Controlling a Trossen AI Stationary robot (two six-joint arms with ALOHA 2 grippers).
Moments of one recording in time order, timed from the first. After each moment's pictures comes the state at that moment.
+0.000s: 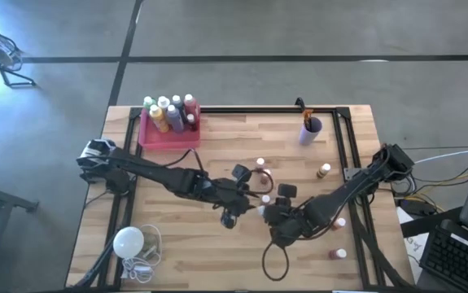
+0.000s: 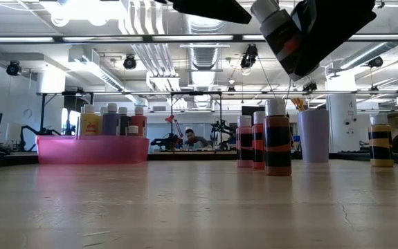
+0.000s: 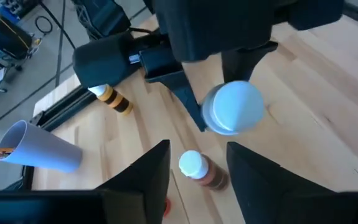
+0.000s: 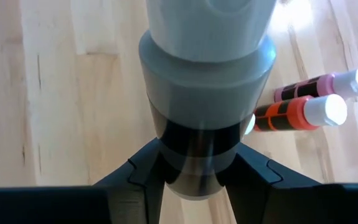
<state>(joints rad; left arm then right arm) -0.24 1.68 1.34 -0.18 -0.20 0.44 0.54 1.71 1.32 -0.91 0.51 0.59</state>
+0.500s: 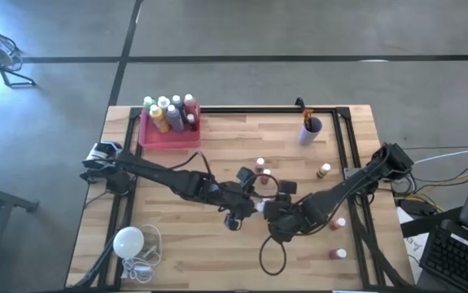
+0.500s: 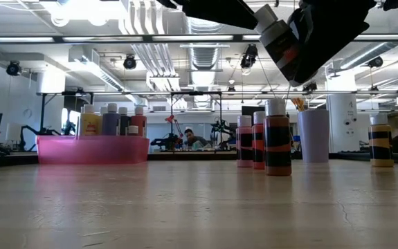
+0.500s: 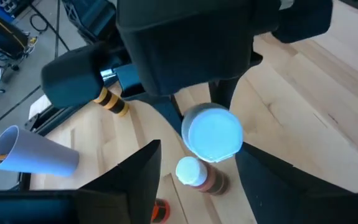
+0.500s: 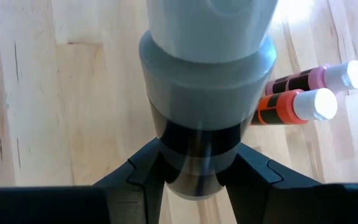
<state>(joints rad) -0.25 1.74 1.40 -0.20 -0.20 0.46 0.51 1.71 1.31 -0.94 0.49 0.57</state>
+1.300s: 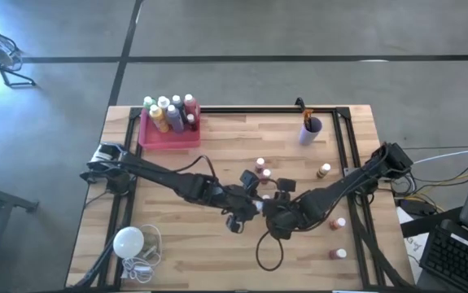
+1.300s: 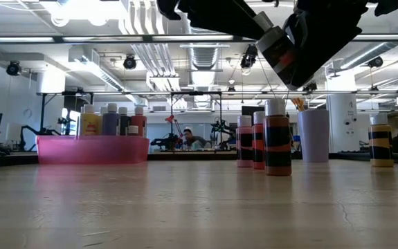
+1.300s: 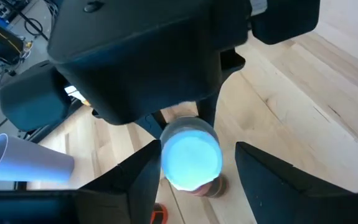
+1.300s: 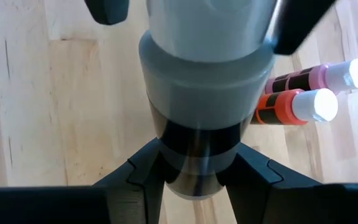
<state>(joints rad) -0.26 1.79 1.41 -0.19 -0.20 0.50 0.48 1.71 1.31 -0.94 0.46 0.54</state>
